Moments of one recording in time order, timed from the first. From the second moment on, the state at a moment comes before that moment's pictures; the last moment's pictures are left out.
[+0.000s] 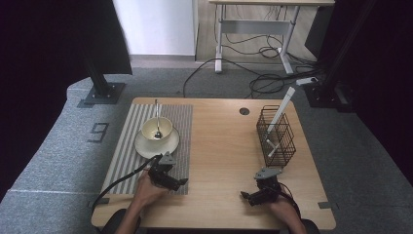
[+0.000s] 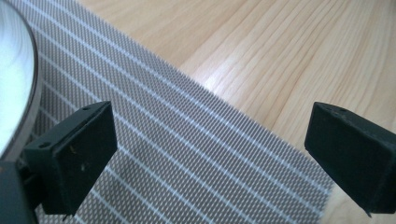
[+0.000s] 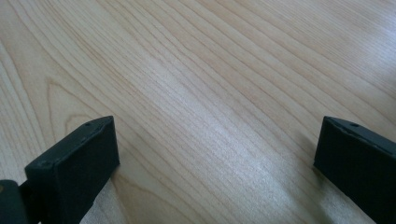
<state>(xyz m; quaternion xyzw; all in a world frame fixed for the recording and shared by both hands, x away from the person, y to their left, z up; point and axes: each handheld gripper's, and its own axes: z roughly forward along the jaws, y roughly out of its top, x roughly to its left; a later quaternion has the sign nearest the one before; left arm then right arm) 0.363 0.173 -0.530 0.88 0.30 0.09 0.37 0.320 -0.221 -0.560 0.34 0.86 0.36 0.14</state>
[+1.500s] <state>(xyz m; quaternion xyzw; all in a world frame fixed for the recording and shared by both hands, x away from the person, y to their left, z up) 0.392 0.106 -0.452 0.88 0.24 0.08 0.41 0.298 -0.234 -0.560 0.35 0.85 0.36 0.15</state>
